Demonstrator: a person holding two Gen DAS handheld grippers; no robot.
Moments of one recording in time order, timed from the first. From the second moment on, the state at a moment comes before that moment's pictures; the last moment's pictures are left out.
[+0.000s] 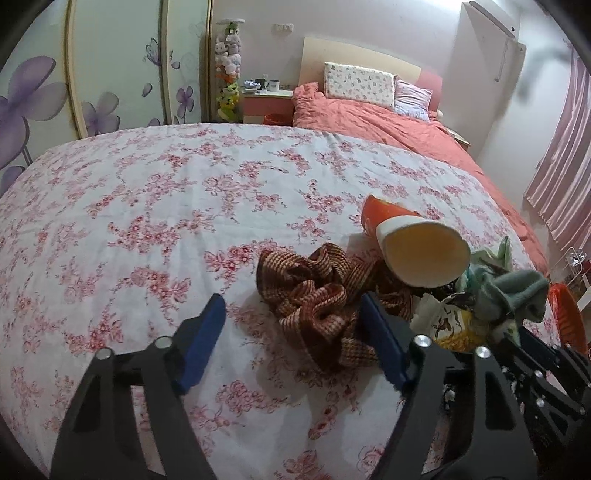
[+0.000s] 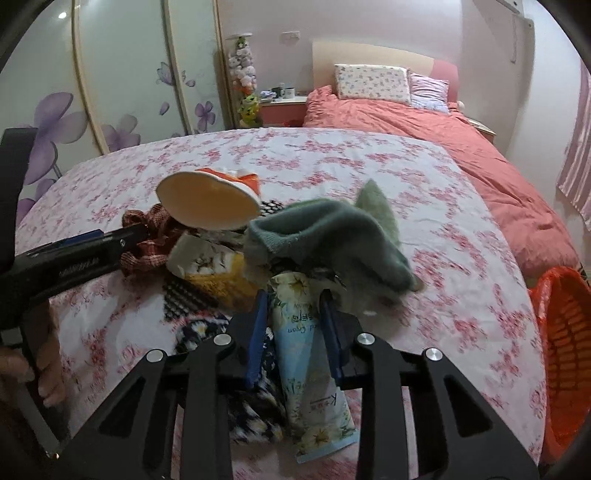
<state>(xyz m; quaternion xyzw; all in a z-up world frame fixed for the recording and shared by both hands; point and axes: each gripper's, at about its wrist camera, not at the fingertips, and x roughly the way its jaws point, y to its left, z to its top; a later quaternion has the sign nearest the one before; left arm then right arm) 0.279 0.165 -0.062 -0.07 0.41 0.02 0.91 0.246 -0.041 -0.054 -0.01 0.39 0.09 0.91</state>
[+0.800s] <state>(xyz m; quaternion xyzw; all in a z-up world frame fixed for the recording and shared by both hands) 0.278 0.209 -0.066 -0.08 0.42 0.05 0.90 0.264 -0.138 -0.072 0.07 0.41 -0.05 0.91</state>
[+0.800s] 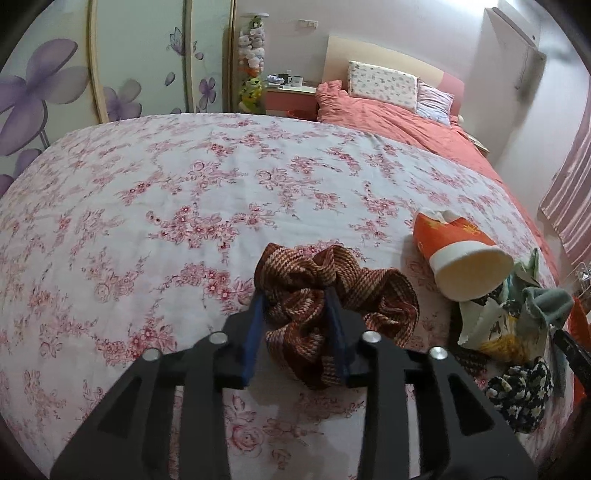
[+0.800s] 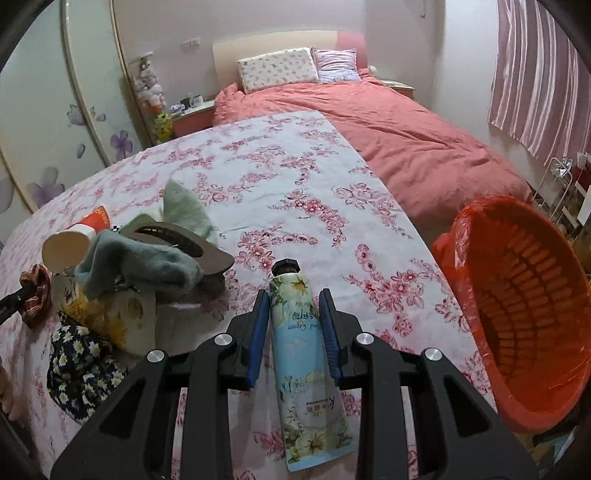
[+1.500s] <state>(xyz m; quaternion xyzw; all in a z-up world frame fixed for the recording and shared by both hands) 0.281 0.208 -0.075 -0.09 0.43 0.06 0.90 0.265 -0.146 -0.078 0.09 0.42 -0.04 0.90</state>
